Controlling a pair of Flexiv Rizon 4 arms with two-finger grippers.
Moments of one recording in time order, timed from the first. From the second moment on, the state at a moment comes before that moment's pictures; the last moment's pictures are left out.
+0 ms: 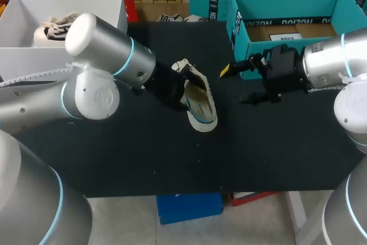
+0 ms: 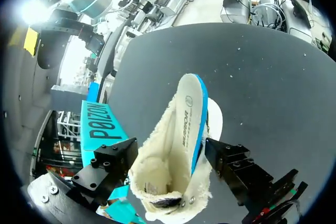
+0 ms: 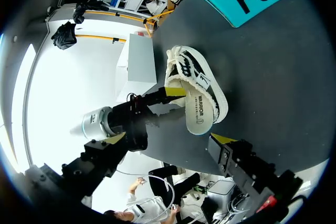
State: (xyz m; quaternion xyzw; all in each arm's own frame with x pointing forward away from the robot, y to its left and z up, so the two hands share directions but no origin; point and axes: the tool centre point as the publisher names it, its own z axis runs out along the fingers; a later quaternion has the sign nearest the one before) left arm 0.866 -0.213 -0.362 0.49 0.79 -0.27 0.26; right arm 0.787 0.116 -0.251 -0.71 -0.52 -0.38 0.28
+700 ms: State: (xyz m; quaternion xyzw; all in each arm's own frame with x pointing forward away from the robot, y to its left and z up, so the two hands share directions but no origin) left arm 0.855 -0.215 -0.371 0.49 0.79 -0.30 0.21; right arm 0.787 0.116 -0.251 -0.71 -0.52 -0.38 0.28
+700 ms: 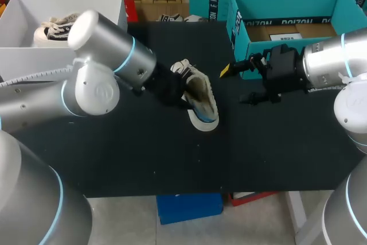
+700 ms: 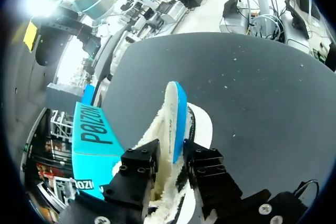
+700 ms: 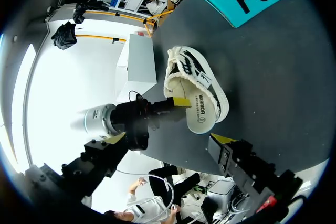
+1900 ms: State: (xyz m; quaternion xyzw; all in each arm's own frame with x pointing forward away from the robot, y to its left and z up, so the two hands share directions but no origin) left arm 0.831 -0.228 -0.355 0.47 0.78 -0.35 0.23; right arm 0.787 0.116 -0.251 -0.71 -0.52 -0.38 0.28
